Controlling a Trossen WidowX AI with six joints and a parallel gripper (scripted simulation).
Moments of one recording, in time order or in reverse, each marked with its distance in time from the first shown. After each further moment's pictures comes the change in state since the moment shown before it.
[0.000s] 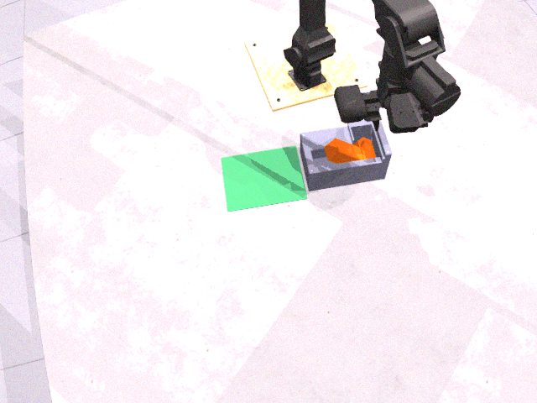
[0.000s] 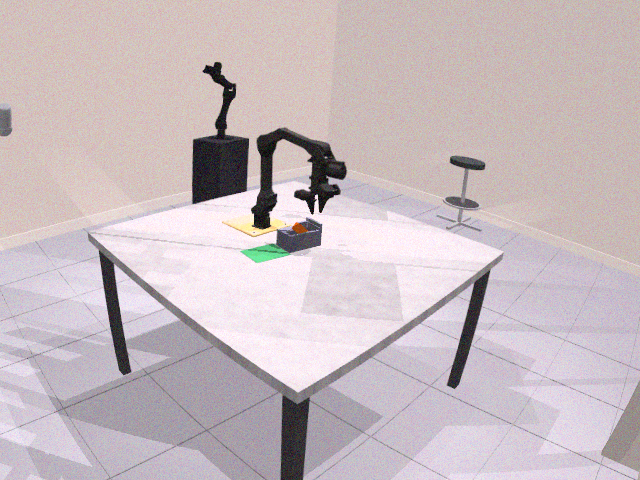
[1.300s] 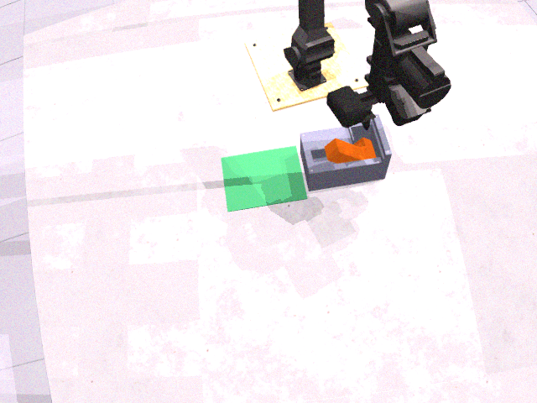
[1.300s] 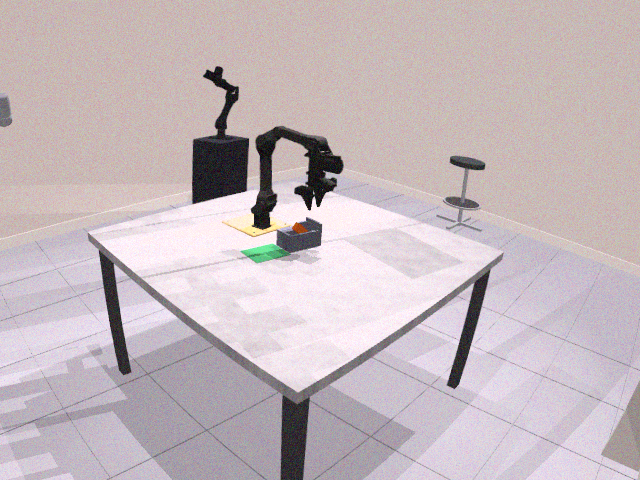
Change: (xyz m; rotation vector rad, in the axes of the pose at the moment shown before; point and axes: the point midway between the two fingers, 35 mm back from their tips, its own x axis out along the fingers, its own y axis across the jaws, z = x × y) arm -0.023 -0.016 0.002 -0.286 -0.015 0.001
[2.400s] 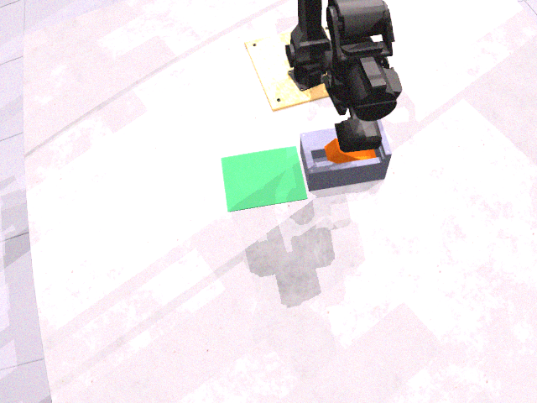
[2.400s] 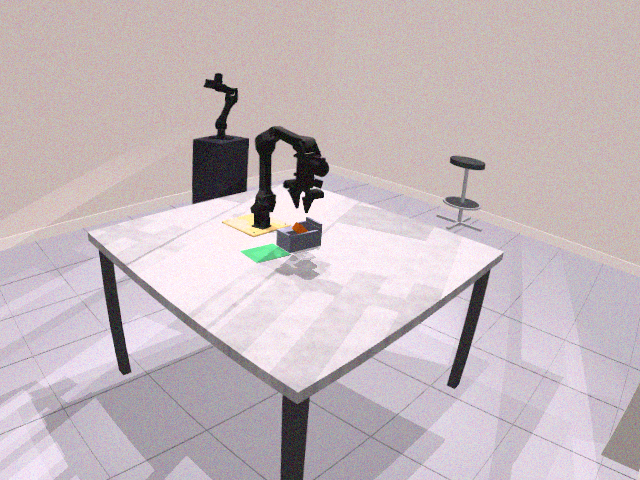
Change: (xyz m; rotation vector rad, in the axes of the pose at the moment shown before) arm -0.003 -0.061 -0.012 -1.254 0.015 0.002
